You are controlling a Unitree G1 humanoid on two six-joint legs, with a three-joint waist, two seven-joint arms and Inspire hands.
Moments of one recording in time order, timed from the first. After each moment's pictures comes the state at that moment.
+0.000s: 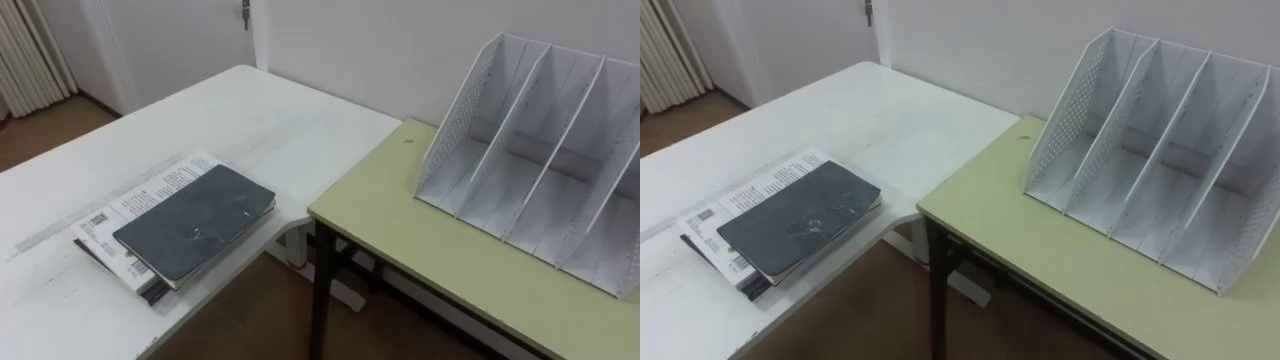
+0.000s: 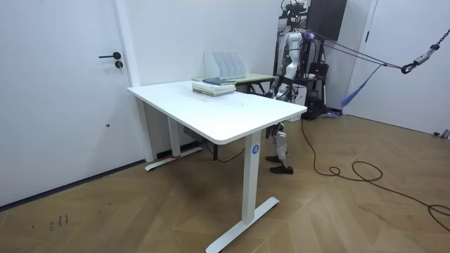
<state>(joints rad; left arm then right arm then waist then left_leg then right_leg) 0.14 0.20 -0.04 1.16 0.62 0.09 -0.14 0.04 -0.22 0.13 1.29 0.13 -0.07 0.13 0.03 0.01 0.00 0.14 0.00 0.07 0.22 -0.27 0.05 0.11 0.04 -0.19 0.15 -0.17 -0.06</state>
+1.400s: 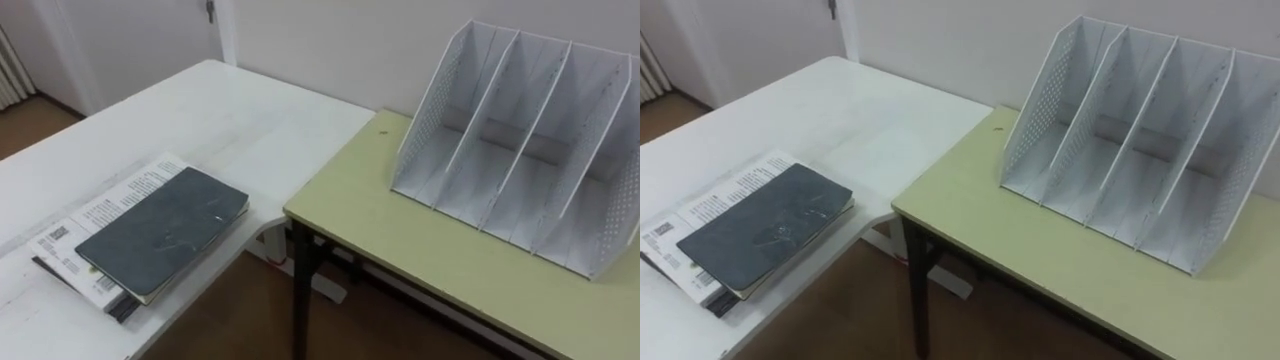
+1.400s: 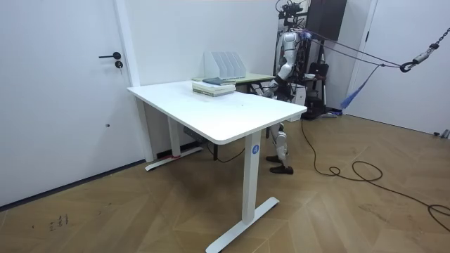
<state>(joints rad) 0.11 0.20 -0.24 0.72 0.87 -0.09 0.14 0.04 -0.22 0.09 1.26 0.07 -0.14 0.13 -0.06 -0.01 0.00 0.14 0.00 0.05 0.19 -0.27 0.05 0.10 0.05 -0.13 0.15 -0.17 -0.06</state>
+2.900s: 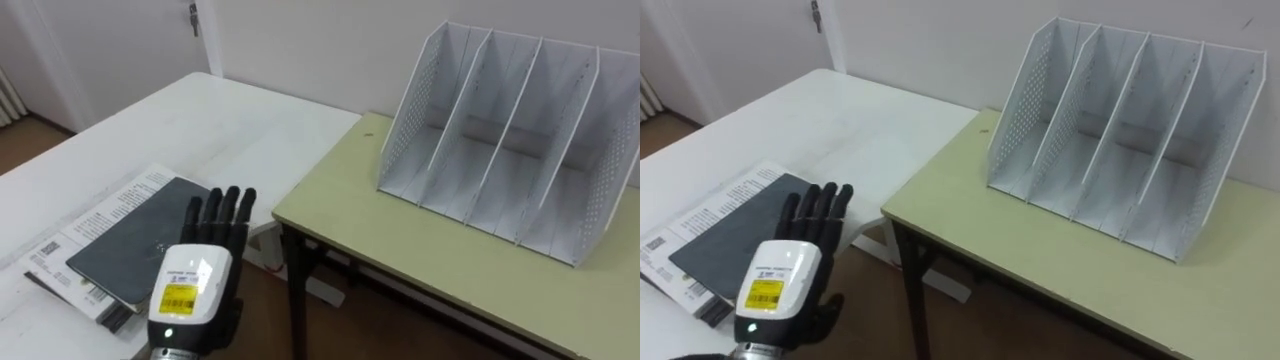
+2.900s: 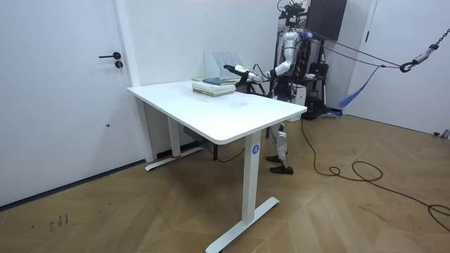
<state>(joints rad) 0.08 0.27 -0.17 0.32 1.17 -0.12 0.70 0.08 -0.23 0.06 1.21 0.07 -0.11 0.07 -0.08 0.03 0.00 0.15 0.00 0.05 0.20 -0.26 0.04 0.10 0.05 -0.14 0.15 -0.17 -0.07</state>
